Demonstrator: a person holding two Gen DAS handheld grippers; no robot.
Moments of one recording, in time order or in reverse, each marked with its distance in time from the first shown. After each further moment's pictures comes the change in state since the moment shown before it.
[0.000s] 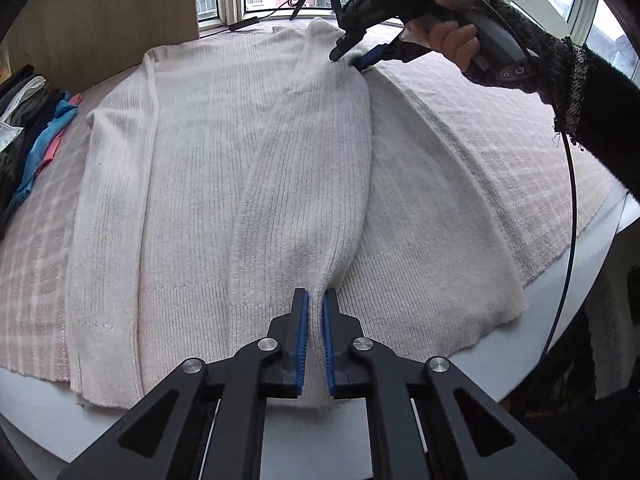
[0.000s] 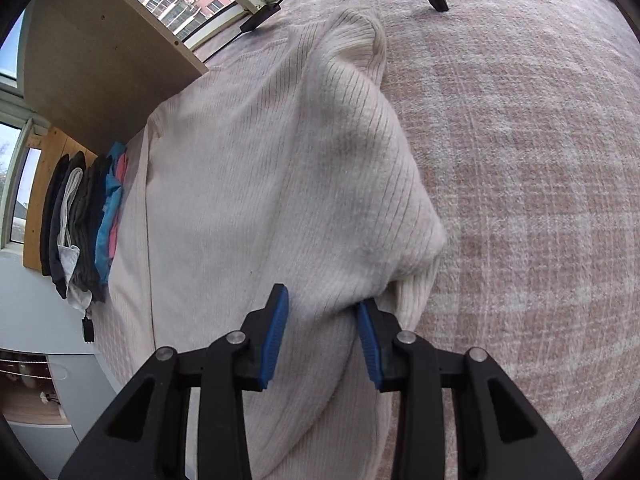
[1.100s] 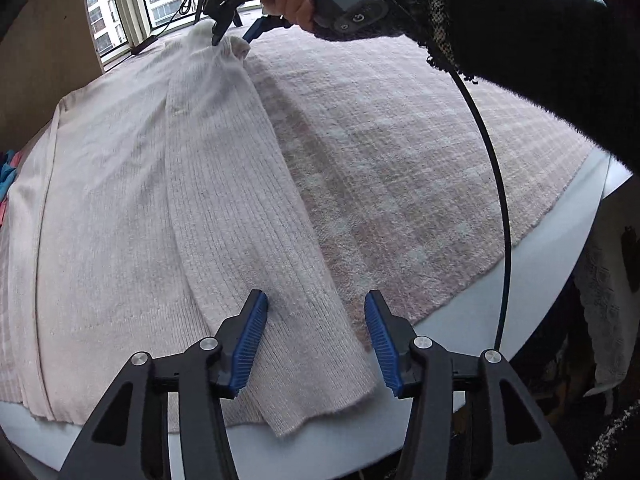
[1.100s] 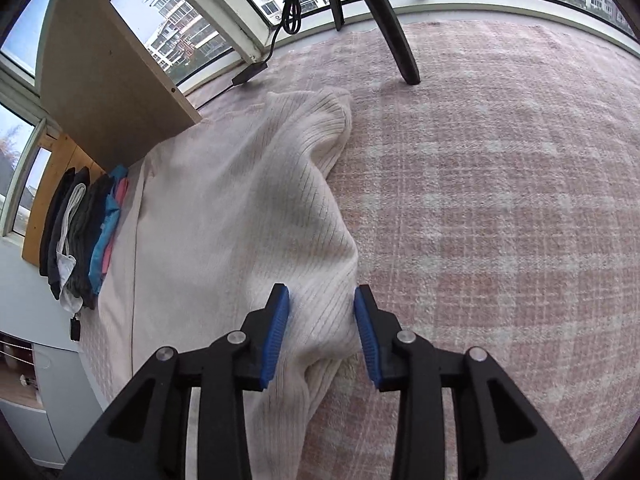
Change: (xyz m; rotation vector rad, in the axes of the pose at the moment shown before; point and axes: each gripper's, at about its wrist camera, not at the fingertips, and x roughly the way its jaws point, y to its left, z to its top) left arm 0.037 -0.141 0.027 0.152 0.056 0.001; right arm -0.014 -0.049 0.035 -0.087 -0.110 0.017
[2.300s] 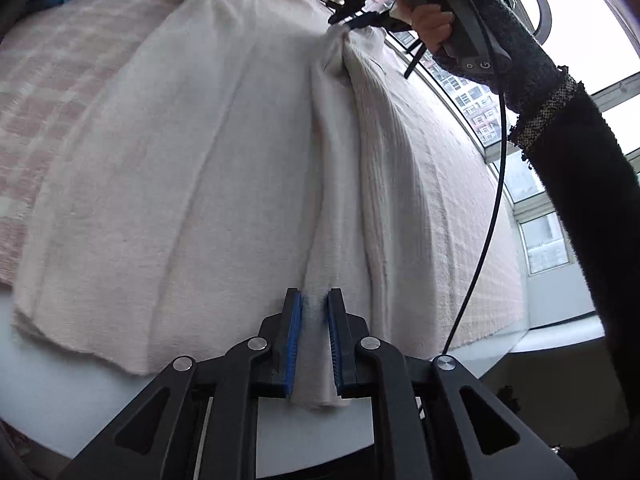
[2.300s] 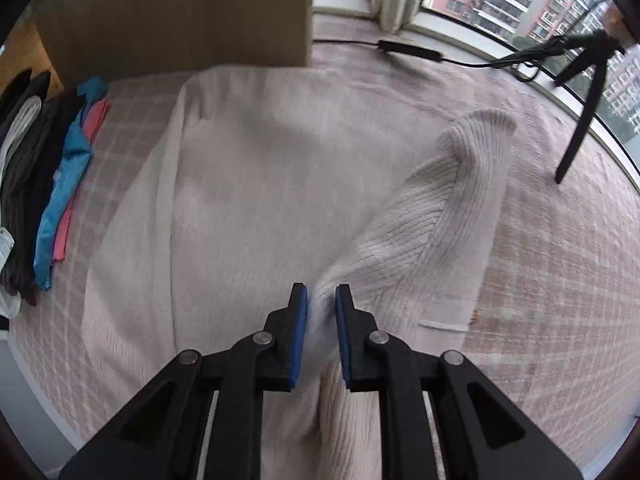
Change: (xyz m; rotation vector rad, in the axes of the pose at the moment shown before) left arm -0.051 0.219 -0.093 -0.630 -0.106 -0.266; right arm 0.081 0.234 0.047 -0.225 0.163 -0.384
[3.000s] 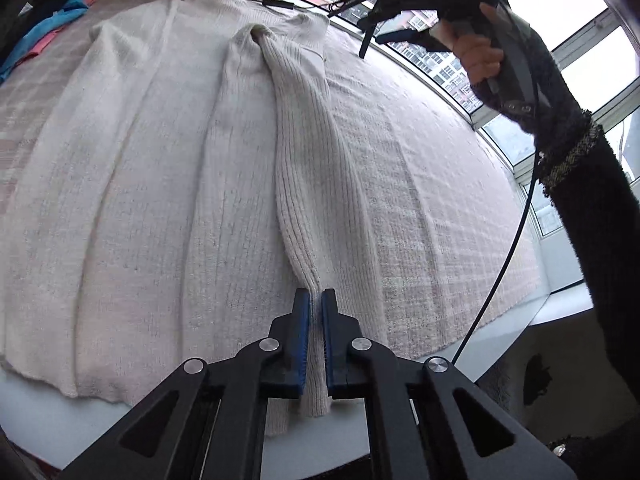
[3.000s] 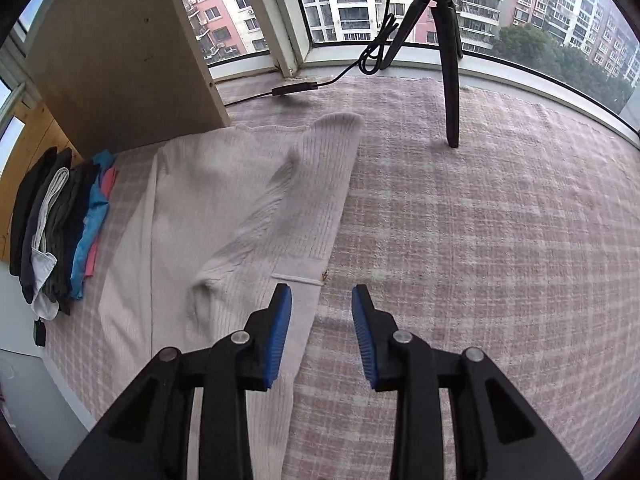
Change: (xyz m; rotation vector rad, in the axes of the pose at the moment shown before) left arm 0.016 -0.058 0.011 0.136 0.018 -0.020; right arm -0.062 -0.152 -0.060 0.179 -0.162 0.145
